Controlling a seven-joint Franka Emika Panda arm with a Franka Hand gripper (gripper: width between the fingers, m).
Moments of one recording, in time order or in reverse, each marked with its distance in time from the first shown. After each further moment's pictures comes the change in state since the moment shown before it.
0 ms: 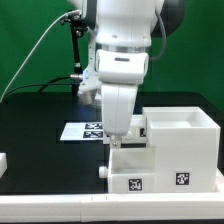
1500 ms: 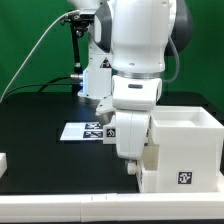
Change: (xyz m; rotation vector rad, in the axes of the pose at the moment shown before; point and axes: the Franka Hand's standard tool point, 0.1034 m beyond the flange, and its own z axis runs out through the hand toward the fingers) arm 0.042 -0.016 0.047 0.022 0.036 0.092
